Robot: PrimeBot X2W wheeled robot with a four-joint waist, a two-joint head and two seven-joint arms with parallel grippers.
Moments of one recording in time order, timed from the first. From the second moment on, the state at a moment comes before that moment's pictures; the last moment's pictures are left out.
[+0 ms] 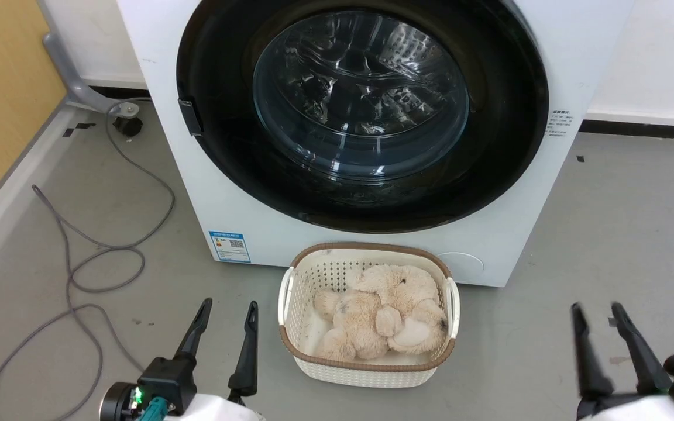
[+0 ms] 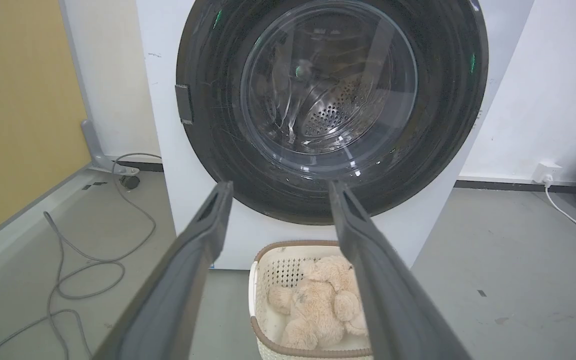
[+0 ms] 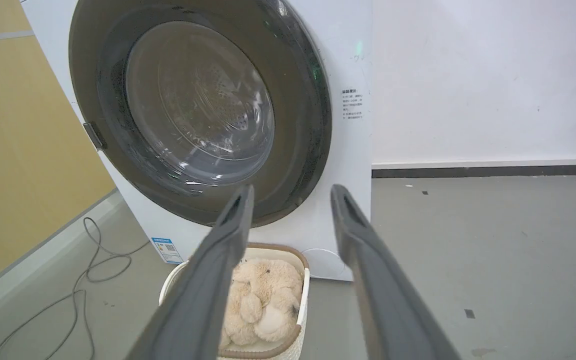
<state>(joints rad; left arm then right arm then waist) 0.01 0.07 -0.15 0.12 -0.16 -0.01 -0.26 0.08 -0.10 -0.06 0.02 0.26 0.13 -0.17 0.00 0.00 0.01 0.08</state>
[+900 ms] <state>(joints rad) 0.02 0.07 -0.15 0.13 -0.13 0.00 -0.25 0.13 -0.07 -0.06 -0.04 0.19 0.13 -0.15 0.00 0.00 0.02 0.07</state>
